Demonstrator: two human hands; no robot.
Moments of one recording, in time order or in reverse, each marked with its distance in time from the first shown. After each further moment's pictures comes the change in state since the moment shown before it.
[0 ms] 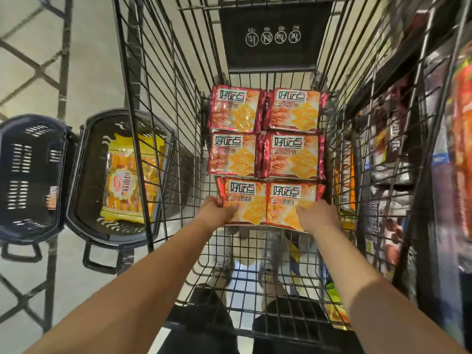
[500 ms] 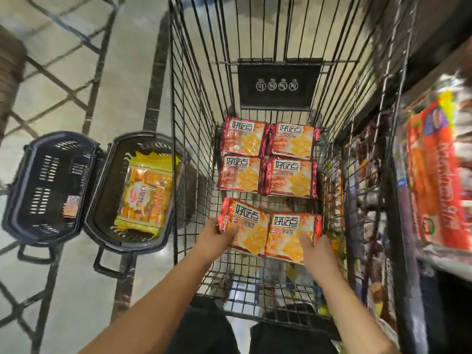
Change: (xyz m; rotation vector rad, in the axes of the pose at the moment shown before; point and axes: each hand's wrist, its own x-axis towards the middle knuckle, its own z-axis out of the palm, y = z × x) left_hand -0.103 -0.013 -0.011 -0.090 0.045 0.166; right_hand -0.098 0.046 -0.019 0.377 -0.053 -0.154
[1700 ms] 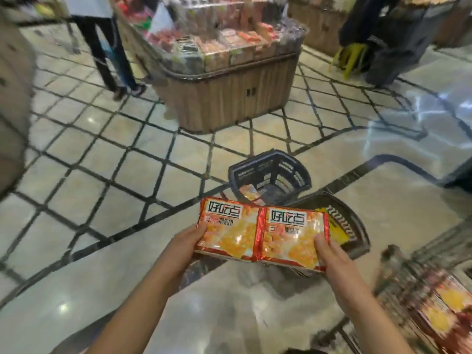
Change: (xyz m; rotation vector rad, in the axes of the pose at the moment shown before) left_hand -0.387 -0.341 -0.397 -0.996 0.576 0.339; right_hand -0.436 -0.111 0.299 -0.088 -0.606 -0.883
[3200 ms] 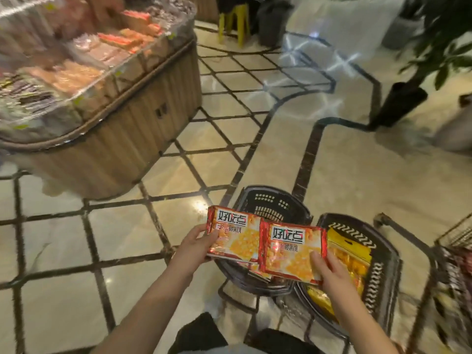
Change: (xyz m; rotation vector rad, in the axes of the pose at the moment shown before) left_hand 0.592 0.251 -0.015 0.376 -0.369 -0.161; right_hand 0.403 -0.147 0.207 0.236 0.578 0.277
